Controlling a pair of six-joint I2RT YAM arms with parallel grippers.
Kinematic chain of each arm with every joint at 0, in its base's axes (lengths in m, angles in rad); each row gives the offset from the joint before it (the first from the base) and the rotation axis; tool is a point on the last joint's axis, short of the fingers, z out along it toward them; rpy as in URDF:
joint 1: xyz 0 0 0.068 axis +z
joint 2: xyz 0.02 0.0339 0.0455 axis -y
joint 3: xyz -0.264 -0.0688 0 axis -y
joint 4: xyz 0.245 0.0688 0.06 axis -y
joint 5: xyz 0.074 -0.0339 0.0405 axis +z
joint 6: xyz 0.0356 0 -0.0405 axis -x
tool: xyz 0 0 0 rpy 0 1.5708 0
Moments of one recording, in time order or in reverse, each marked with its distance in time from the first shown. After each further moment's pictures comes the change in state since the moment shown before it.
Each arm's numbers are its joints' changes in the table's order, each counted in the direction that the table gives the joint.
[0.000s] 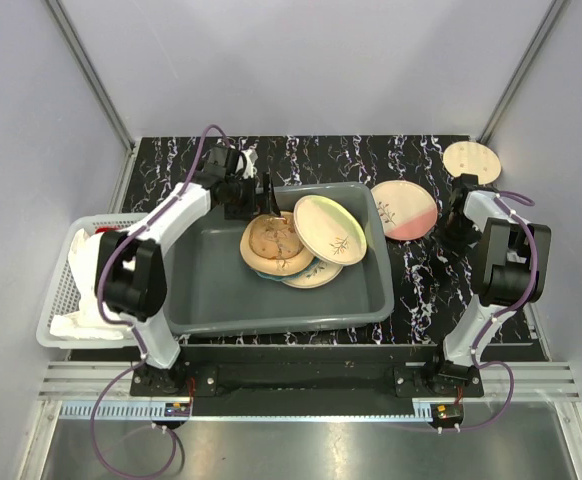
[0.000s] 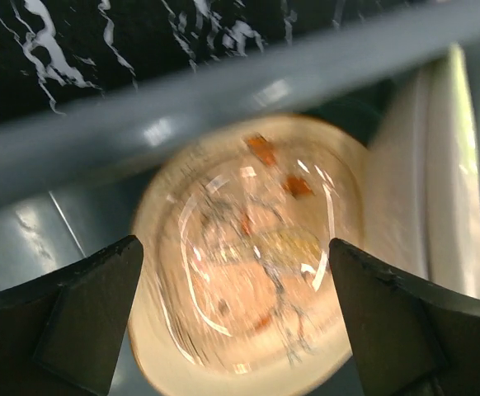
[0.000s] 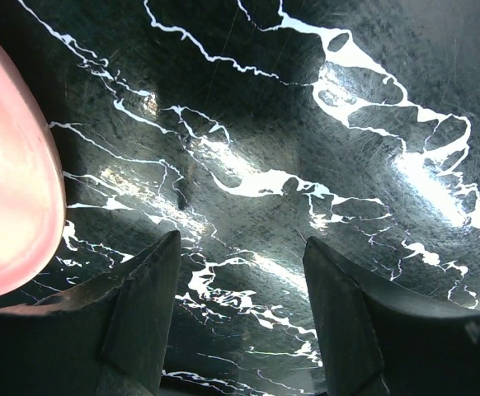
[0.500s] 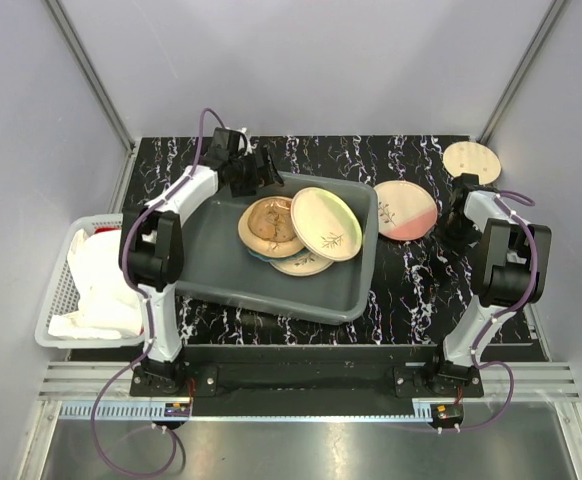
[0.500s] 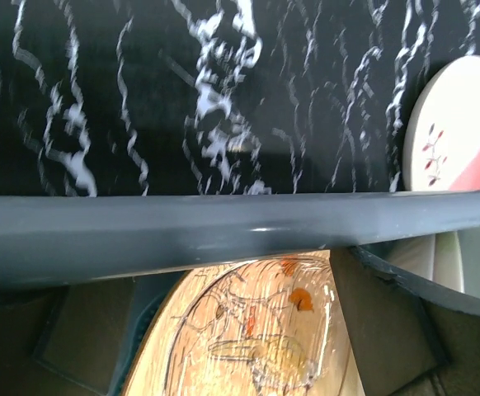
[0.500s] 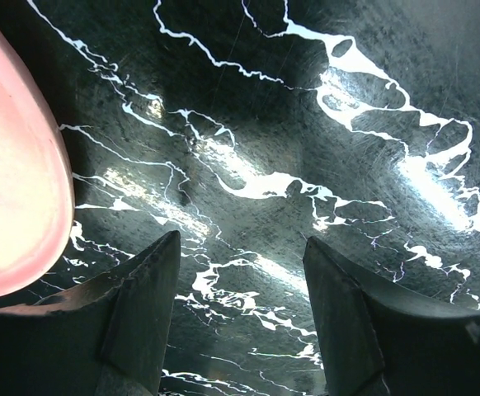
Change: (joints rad) left arm 0.069 -0.292 0.237 0.185 0.022 0.135; right arm -0.005 0.004 0.000 0.010 0.002 0.001
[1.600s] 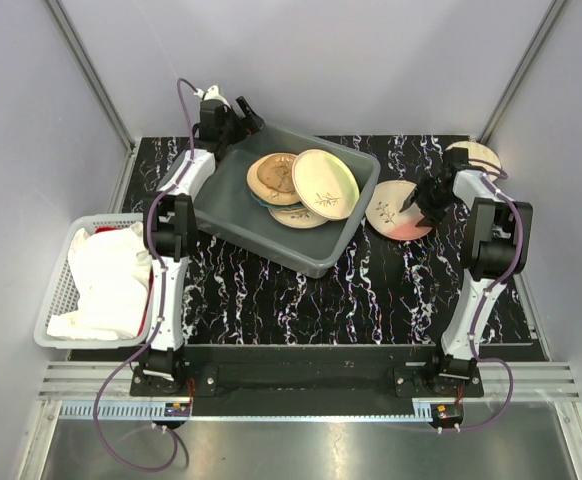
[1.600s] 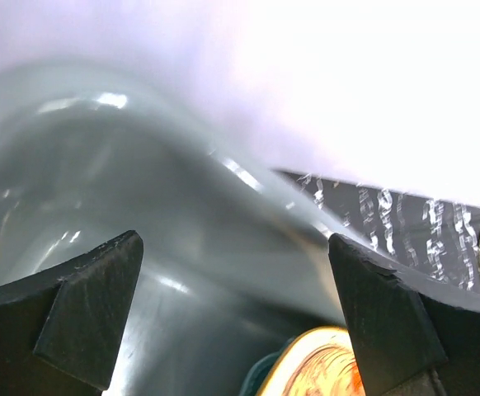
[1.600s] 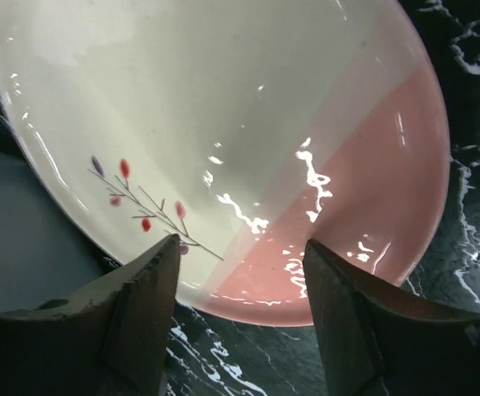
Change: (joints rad) left arm 0.119 -0.472 0.583 0.361 0.158 0.088; right arm 0.052 -0.246 0.311 0.168 0.344 0.084
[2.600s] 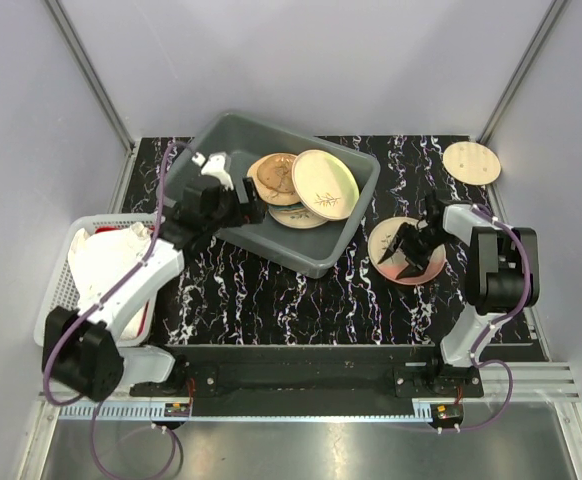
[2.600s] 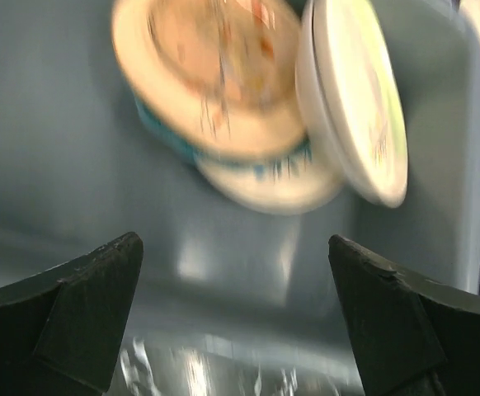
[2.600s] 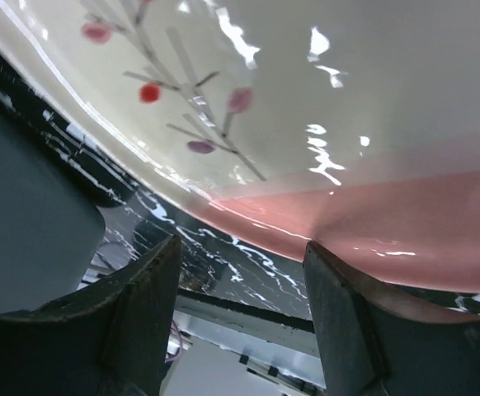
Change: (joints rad) left arm -0.261 1.188 -1.205 -0.117 0.155 -0.153; right arm 0.087 0.303 -0.482 -0.124 0.192 -0.011
